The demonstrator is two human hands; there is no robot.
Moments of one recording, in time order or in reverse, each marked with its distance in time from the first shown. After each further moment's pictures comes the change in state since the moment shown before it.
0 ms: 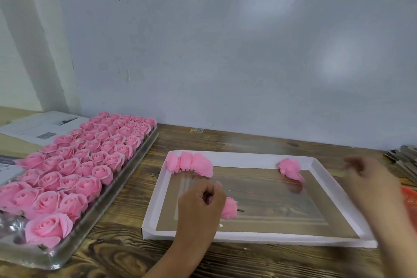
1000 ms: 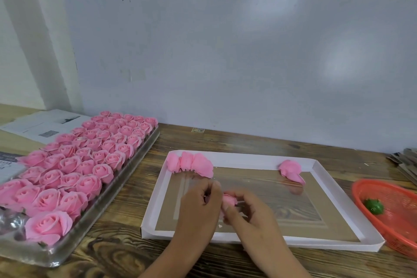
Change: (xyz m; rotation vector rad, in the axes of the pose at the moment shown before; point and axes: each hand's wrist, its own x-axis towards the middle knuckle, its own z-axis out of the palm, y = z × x) left_hand 0.002 -0.001 0.001 -0.002 -0.094 -0.110; right_hand -0.129 -0.071 0.095 0.668 -0.637 -0.241
